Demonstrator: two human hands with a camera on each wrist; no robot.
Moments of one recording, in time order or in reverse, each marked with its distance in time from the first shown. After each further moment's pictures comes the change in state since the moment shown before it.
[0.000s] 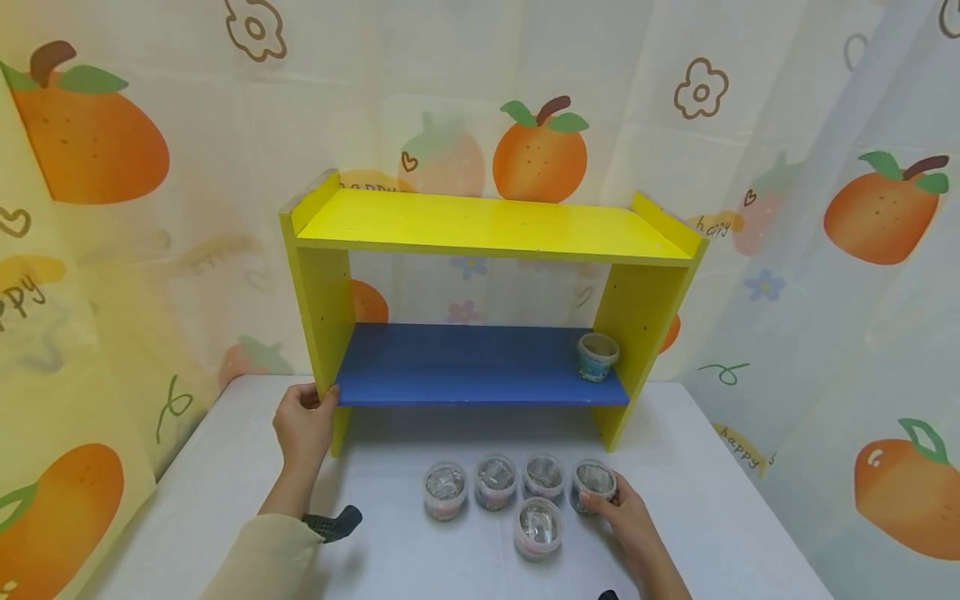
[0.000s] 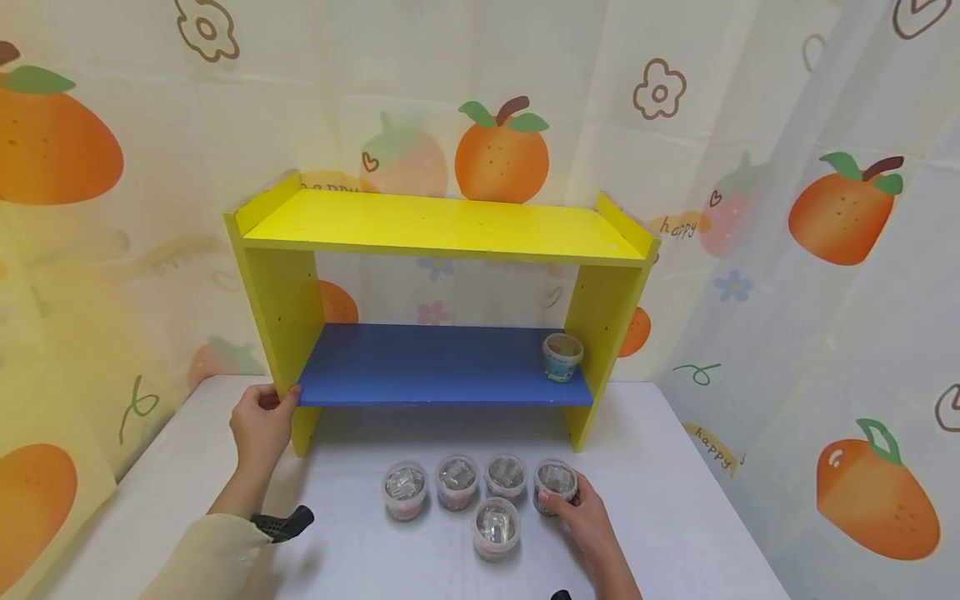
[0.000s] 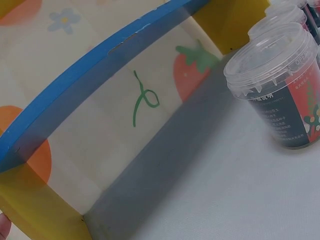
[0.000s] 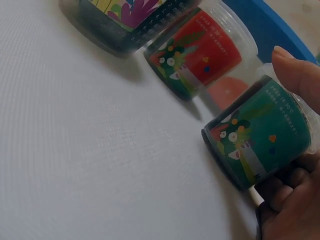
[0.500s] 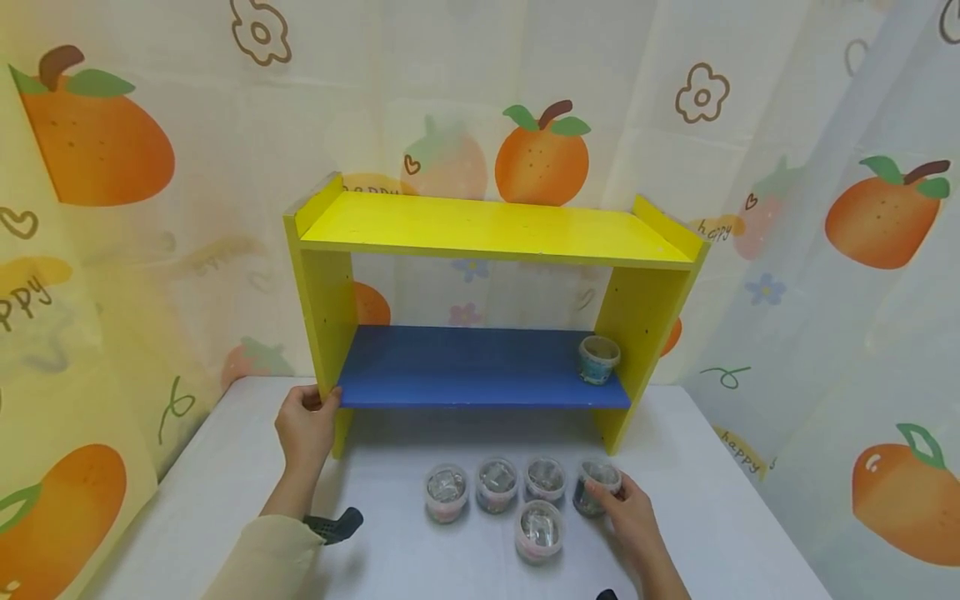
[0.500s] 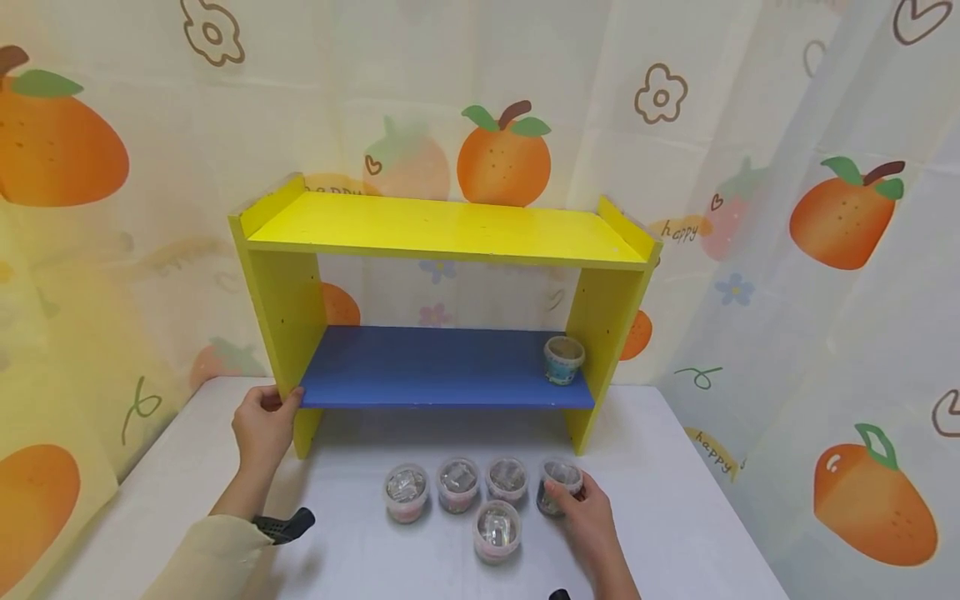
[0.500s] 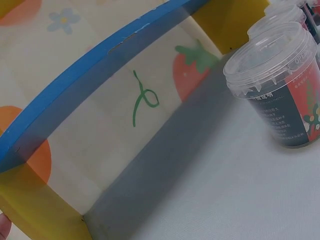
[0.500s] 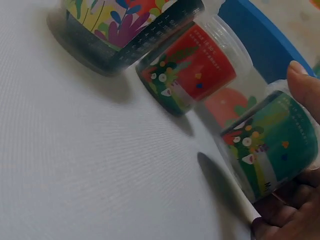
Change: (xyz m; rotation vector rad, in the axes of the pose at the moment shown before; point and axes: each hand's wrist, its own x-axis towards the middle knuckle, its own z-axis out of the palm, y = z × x) left_hand 0.001 -0.004 0.000 -0.010 0.015 0.028; right_hand 0.000 -0.008 -0.002 -0.075 0.084 -0.002
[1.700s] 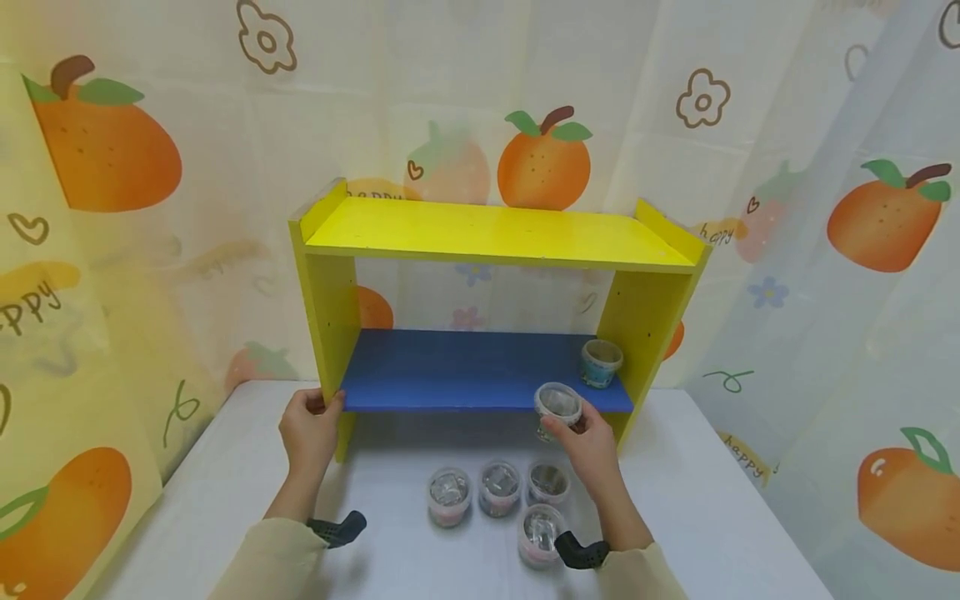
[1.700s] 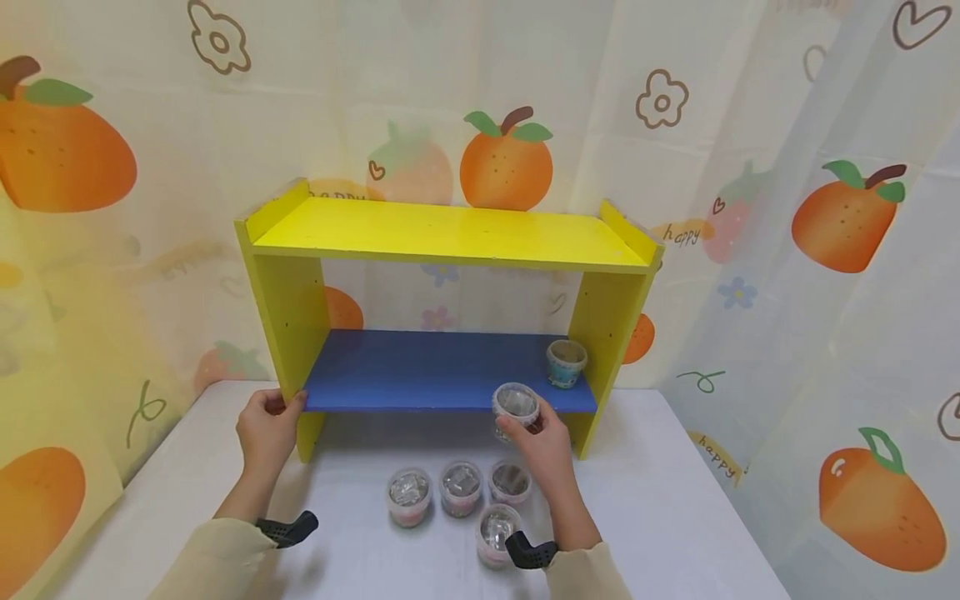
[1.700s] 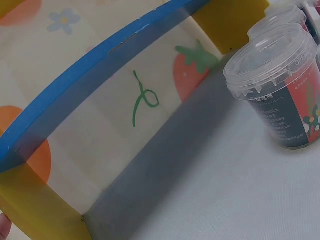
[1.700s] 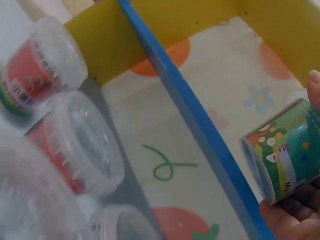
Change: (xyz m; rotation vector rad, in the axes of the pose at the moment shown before) left_hand -0.001 0.001 -0.001 0.007 -0.007 -0.004; right_hand 0.002 -0.117 0.040 0.112 0.031 -0.372
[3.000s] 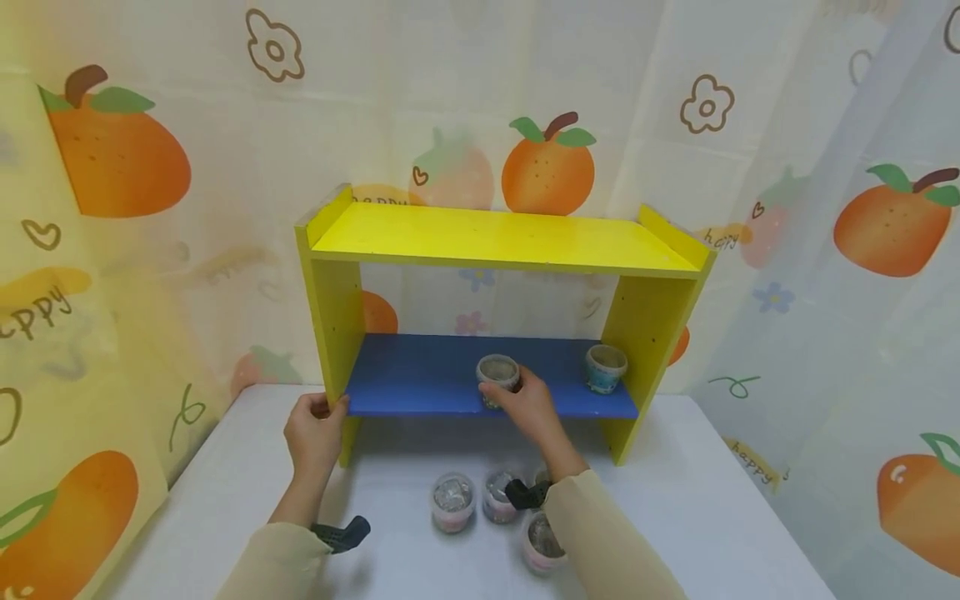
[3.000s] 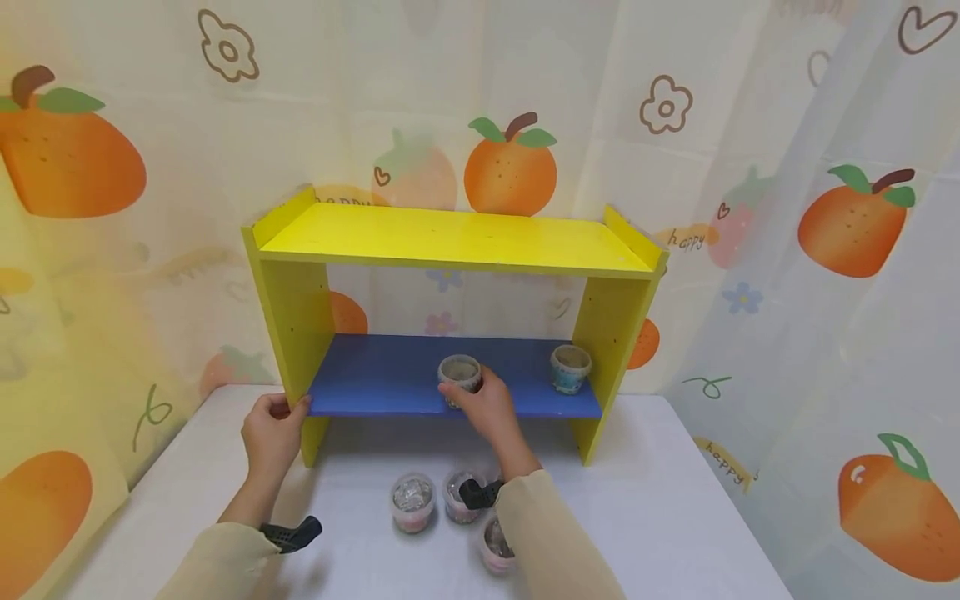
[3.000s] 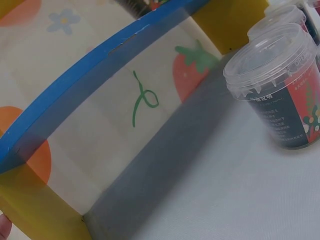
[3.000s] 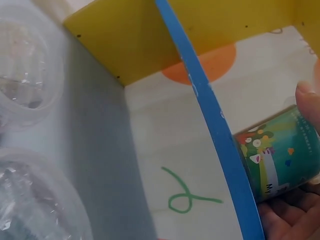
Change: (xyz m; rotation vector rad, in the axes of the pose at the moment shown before) left_hand -0.001 0.001 -0.001 -0.006 -0.008 -0.012; right_hand 0.059 -0.033 0.077 -0.198 -0.170 -0.085
